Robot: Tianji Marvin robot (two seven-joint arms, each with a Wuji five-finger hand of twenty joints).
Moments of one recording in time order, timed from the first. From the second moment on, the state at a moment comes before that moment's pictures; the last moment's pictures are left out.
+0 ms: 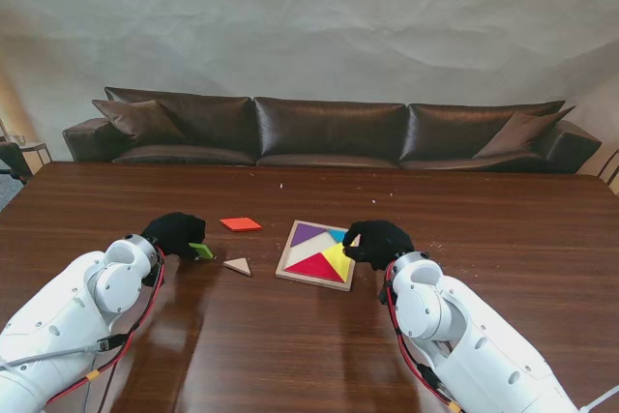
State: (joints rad) left arm 1.18 -1.06 -1.13 -1.02 0.77 -0.23 0.01; right arm -1.32 -1.14 0.96 -1.43 -0.58 0.23 -0.07; left_hand 0.97 -0.85 0.77 -0.22 0.81 0.08 1.15 0.68 1.19 0.14 0.35 1.07 1.04 0.29 0.52 0.70 0.63 0.27 1.27 0.67; right_hand 0.26 -0.61 1.23 -0.16 0.76 -0.12 0.65 0.26 0.88 0.09 0.68 0.49 1.19 0.06 0.80 0.64 0.75 0.22 1.29 0.65
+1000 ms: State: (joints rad) left arm 1.02 -1.15 -0.90 -1.12 0.19 0.11 -0.19; right arm -1.30 -1.15 0.98 -1.39 -0.55 0.23 -0.07; left_hand 0.97 -0.85 0.74 -0.22 0.81 0.08 1.12 0.71 1.21 0.14 0.34 1.08 1.07 0.29 0.65 0.74 0.66 0.28 1.38 0.76; right_hand 0.26 -0.59 1.23 -0.16 0.76 -0.11 0.65 0.25 0.88 0.09 0.68 0.49 1.19 0.07 0.80 0.64 0.75 0.22 1.29 0.65
